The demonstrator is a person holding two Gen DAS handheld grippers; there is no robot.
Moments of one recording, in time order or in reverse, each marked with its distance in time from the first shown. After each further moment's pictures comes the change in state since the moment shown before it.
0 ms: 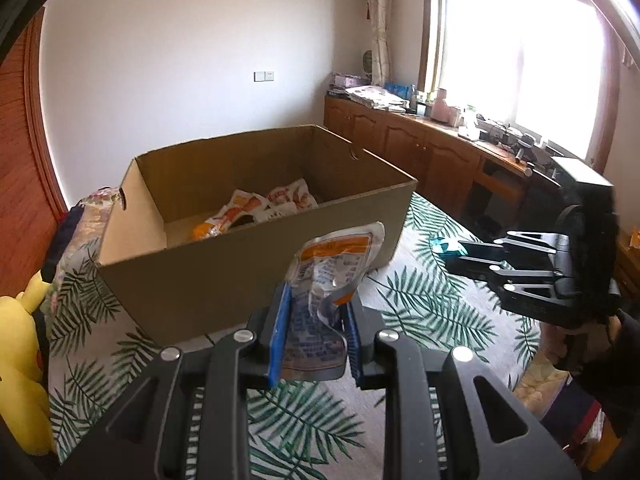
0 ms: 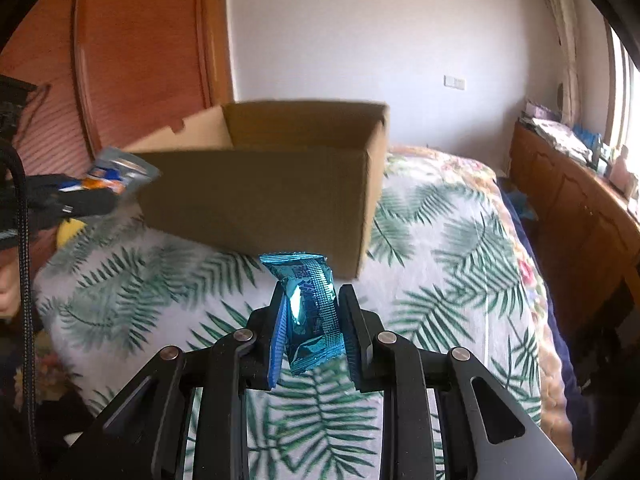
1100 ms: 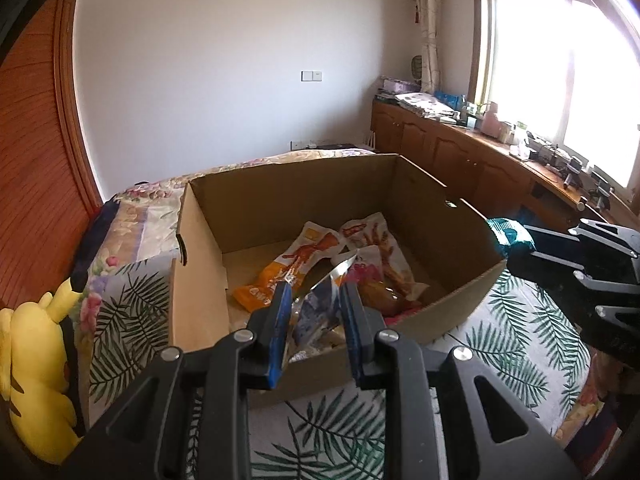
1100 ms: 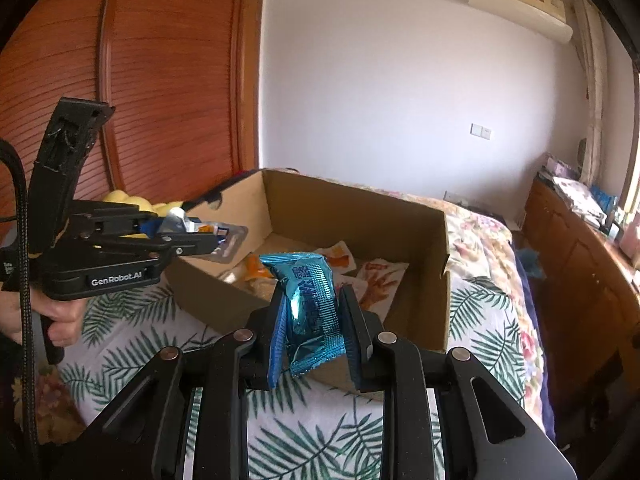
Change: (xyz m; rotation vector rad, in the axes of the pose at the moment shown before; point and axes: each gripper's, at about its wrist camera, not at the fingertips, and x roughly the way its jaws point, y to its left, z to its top) left arm 0.037 0.072 0.059 -0.072 0.005 0.140; right arm 0.019 0.054 0.101 -0.108 -0.059 -0.005
